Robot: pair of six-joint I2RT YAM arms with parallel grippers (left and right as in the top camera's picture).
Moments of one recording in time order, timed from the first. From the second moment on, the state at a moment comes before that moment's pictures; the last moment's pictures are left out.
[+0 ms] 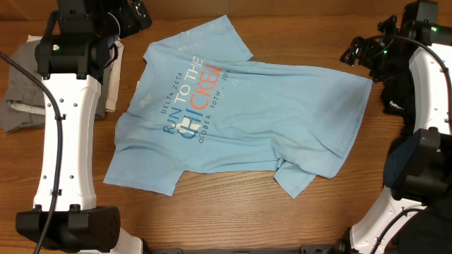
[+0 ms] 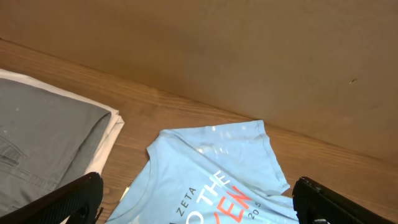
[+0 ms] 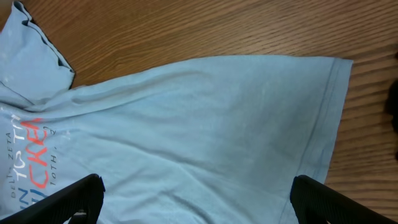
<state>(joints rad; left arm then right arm) -0.01 1.72 1.95 -0.82 -0.01 -0.37 -0.23 2.04 1.94 -1.14 -0.33 0.14</state>
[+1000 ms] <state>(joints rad) -0.43 1.82 1.95 -0.68 0.03 -0.16 -0.23 2.04 1.94 -1.14 -0.33 0.14</state>
